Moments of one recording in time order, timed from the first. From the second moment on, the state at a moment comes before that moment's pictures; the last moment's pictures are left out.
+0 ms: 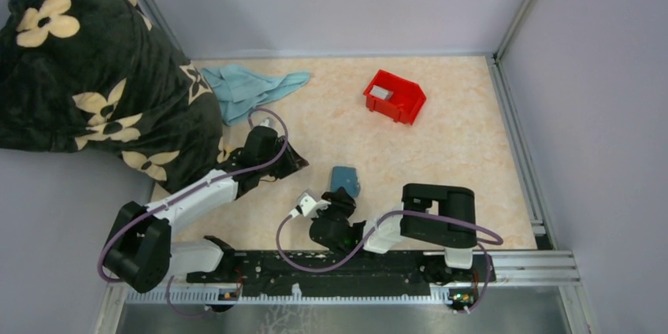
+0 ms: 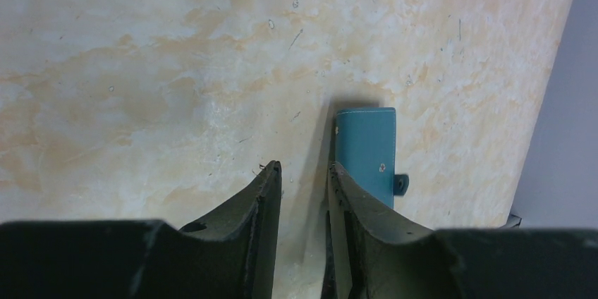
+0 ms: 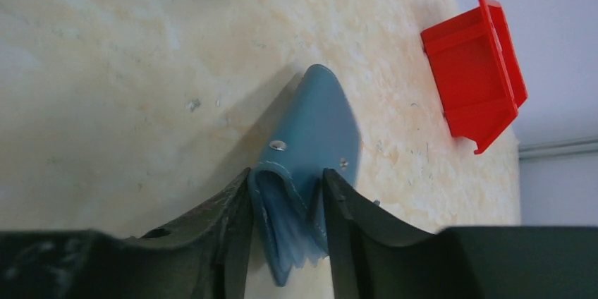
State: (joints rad) left arm -0.54 1.24 0.63 -0.09 0.03 -0.90; right arm 1.43 1.83 0.65 0.62 1.08 -0.30
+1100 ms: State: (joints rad) left arm -0.56 1.36 0.63 0.00 0.15 -0.88; right arm 1.44 1.36 0.69 -0.02 0.95 0.41
